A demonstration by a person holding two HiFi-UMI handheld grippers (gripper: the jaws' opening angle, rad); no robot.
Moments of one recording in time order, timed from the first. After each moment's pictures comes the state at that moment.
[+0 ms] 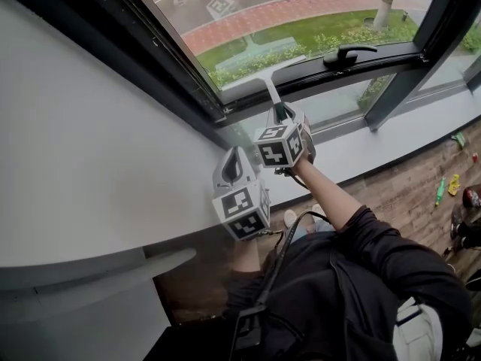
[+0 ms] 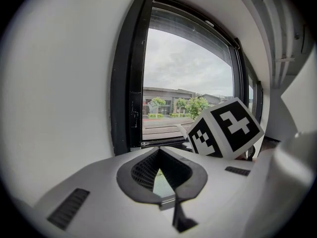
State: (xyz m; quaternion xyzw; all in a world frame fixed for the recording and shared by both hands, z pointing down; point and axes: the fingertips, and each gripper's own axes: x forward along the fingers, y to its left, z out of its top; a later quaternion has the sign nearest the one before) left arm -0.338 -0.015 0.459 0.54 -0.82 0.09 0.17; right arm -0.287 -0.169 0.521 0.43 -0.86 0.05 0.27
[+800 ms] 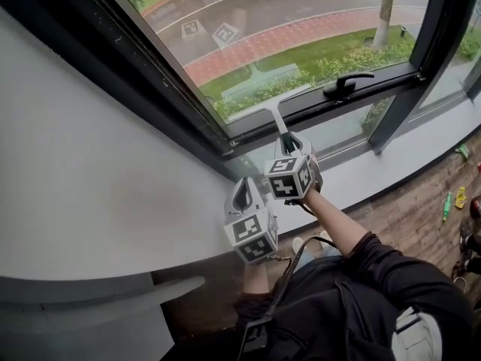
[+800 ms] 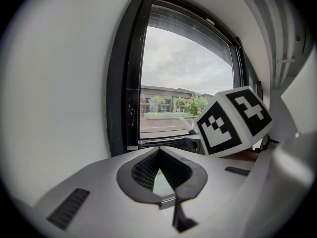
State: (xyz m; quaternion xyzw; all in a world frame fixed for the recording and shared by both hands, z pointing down) left arm -0.333 -0.021 0.467 0.54 -0.81 0.09 0.18; right arm -0.276 -0.169 0.503 0.43 -0.87 0.06 0.24
